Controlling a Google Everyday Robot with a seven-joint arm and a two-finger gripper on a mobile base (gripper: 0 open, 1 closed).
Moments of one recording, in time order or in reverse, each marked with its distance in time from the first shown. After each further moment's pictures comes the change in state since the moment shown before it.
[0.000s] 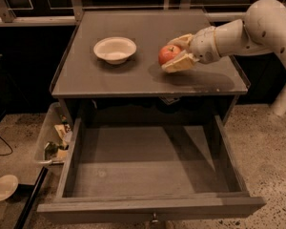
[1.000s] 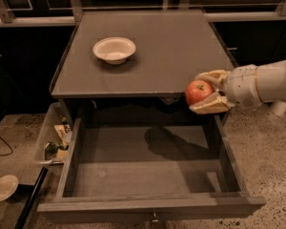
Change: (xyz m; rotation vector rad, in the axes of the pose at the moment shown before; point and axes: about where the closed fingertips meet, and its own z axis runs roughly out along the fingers) arm 0.047 0.124 -0.086 0.062 0.111 -0.034
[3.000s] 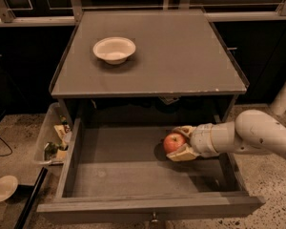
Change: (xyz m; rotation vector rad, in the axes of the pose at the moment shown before) arm 0.124 0.101 0.136 -0.121 0.057 0.118
